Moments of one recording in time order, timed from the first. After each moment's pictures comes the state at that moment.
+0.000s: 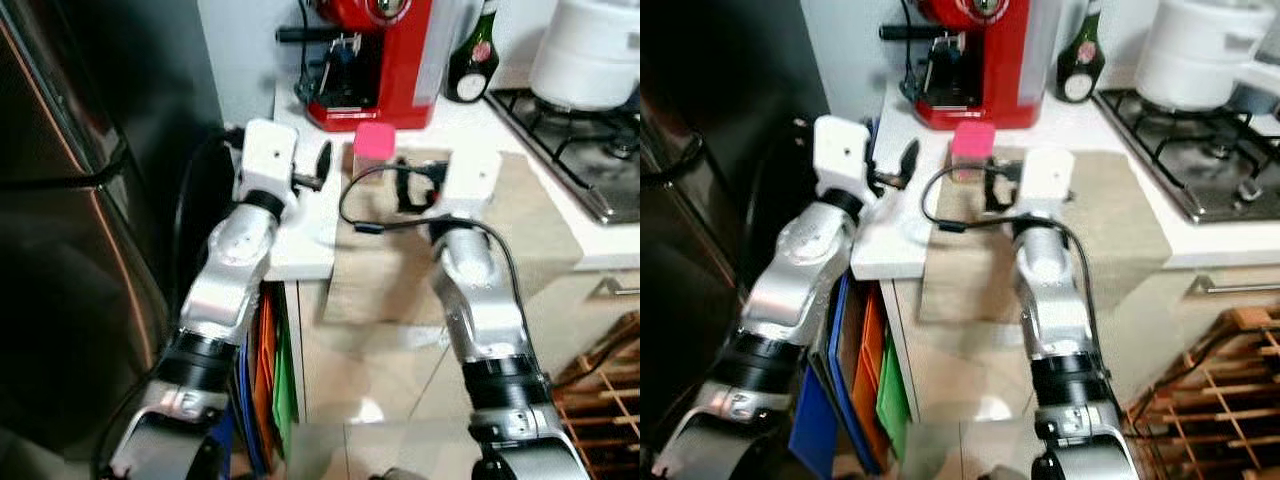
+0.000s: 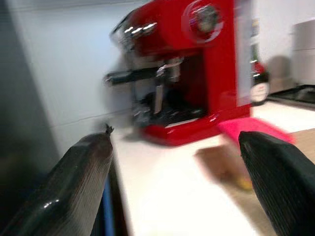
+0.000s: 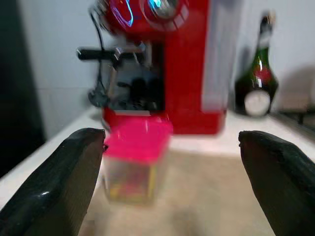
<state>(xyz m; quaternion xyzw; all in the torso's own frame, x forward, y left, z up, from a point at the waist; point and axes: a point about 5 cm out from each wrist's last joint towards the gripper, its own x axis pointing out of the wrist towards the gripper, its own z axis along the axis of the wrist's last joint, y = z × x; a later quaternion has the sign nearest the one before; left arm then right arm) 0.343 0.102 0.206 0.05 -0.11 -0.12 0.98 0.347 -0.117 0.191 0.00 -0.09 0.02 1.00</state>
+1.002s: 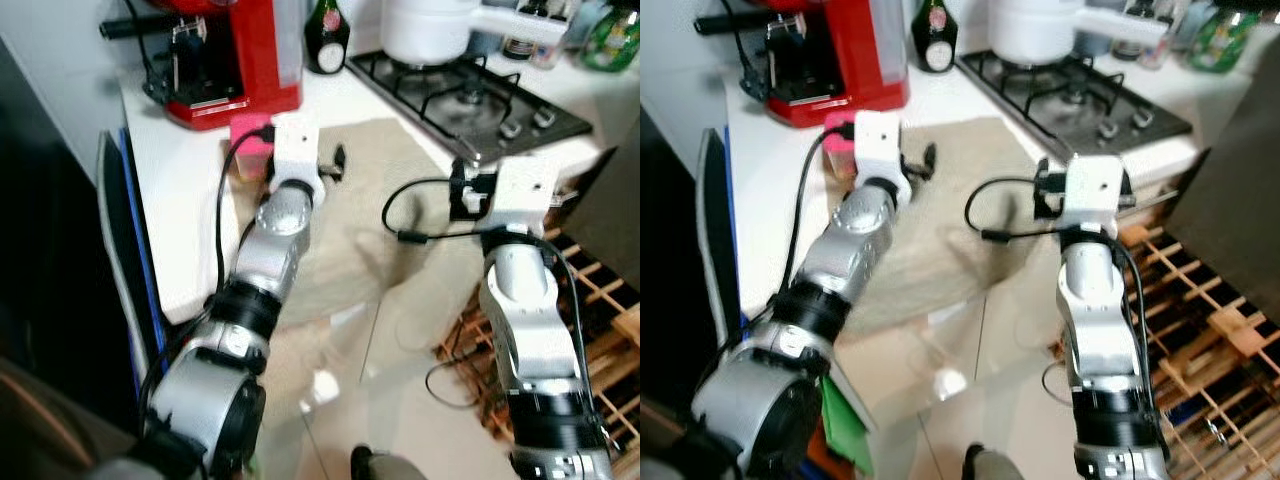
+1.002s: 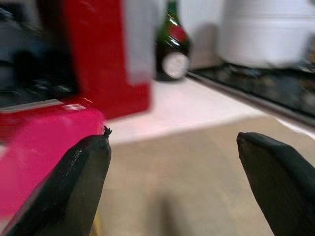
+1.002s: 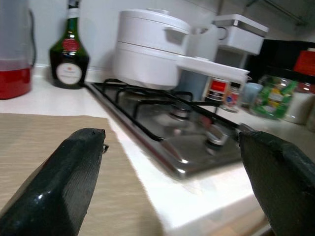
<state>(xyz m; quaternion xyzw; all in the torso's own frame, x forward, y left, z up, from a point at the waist) 0.389 0.065 0.211 0.00 -0.04 -0.03 1.00 0.311 -0.166 0.187 -0.10 -0.11 -0.07 0.99</state>
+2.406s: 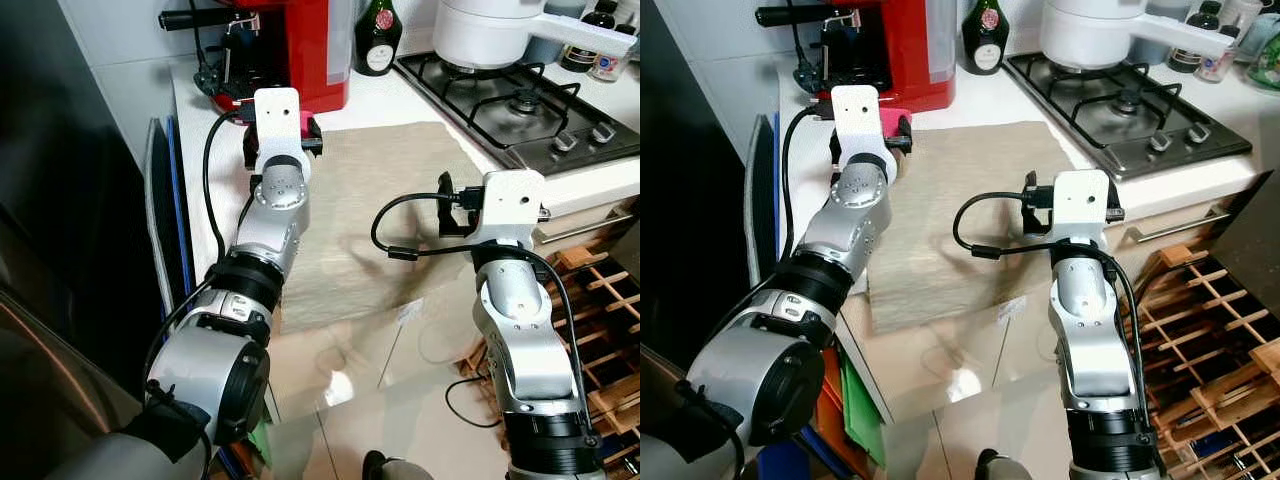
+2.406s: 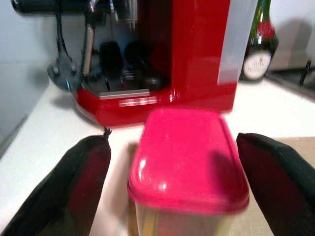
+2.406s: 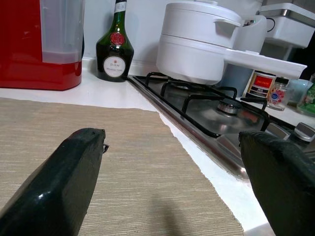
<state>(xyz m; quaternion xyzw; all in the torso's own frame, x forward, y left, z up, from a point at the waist) 0.400 0.071 0.207 -0.01 -0.01 0.04 1.00 0.300 -0.158 0.181 -0.09 -0.08 -0.06 0.99</state>
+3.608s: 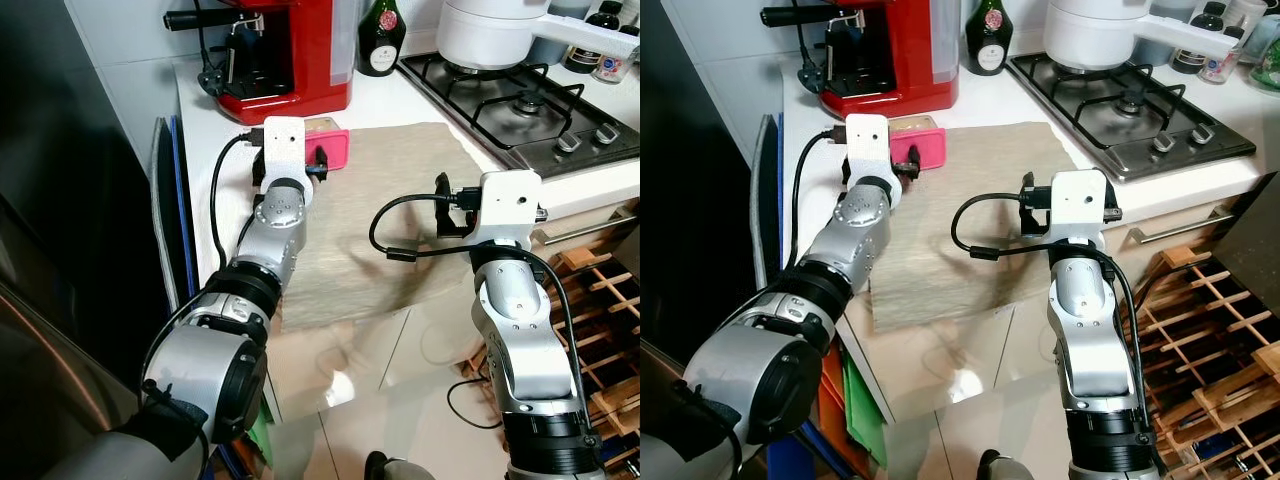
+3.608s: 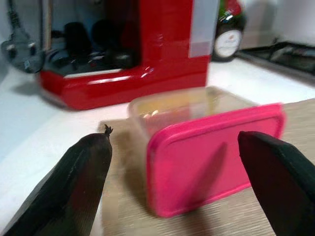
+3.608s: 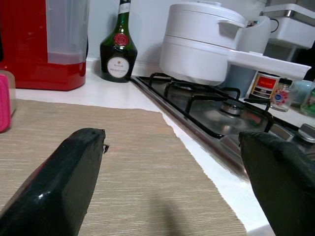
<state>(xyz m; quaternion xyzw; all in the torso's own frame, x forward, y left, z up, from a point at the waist) 0.401 0.072 0.187 0.00 -0.01 -0.03 1.00 0.300 -0.157 0.181 -0.09 -0.08 -0.05 0.99</state>
